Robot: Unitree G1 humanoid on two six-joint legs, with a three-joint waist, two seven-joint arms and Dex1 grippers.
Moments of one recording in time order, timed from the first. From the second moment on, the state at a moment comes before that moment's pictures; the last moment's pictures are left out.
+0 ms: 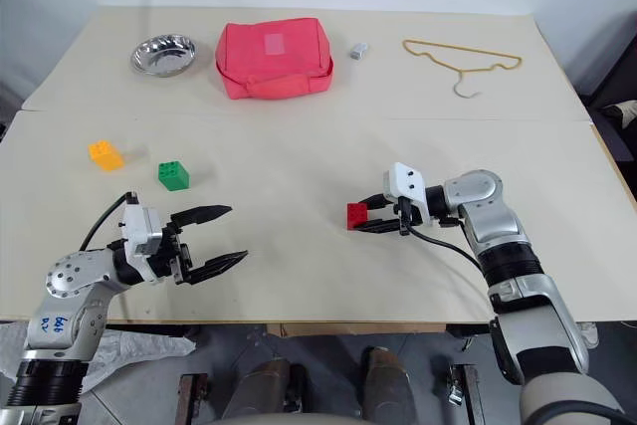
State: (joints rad) left arm -0.08 0.60 0.16 -0.08 -0.47 0.03 -1.04; right arm -0.77 -0.53 0.21 0.64 0.16 -0.14 1.43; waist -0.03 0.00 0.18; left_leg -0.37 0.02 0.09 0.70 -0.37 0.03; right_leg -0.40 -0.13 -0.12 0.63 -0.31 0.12
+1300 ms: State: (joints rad) left arm 0.26 0.31 0.58 -0.29 -0.43 0.10 -0.30; right arm -0.53 -0.55 -0.03 0.36 0.50 -0.07 1.52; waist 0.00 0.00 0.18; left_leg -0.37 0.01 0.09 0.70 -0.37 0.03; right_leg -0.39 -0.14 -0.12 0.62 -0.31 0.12
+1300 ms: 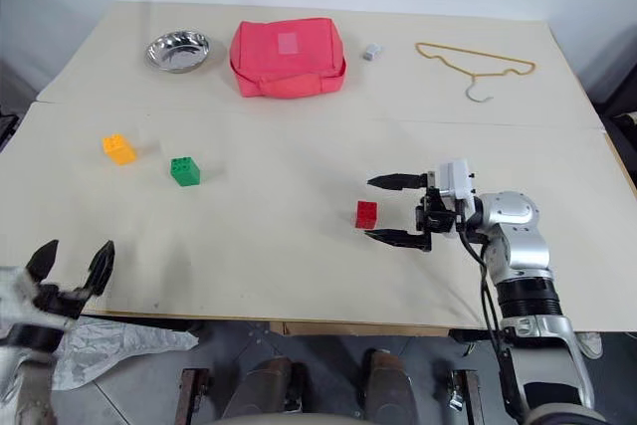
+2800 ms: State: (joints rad) left arm -0.46 0.59 0.11 0.14 -0.41 0.14 -1.09; right arm -0.23 -0.66 -0.18 0.15 0.51 0.04 1.38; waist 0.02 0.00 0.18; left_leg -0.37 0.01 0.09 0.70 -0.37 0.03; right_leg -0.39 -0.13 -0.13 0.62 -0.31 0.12
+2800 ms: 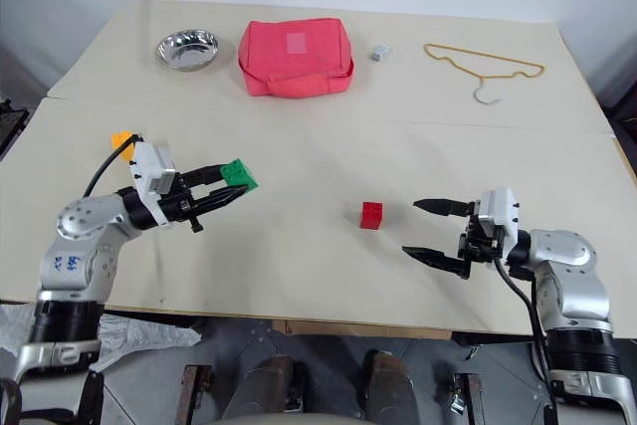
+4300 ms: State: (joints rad) left arm -0.30 0.56 0.25 0.24 -0.38 -0.04 -1.25; right arm -0.36 -0.56 -0.08 0.07 0.54 0.07 1.27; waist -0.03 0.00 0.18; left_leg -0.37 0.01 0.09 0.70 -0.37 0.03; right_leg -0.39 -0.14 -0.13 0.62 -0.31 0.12
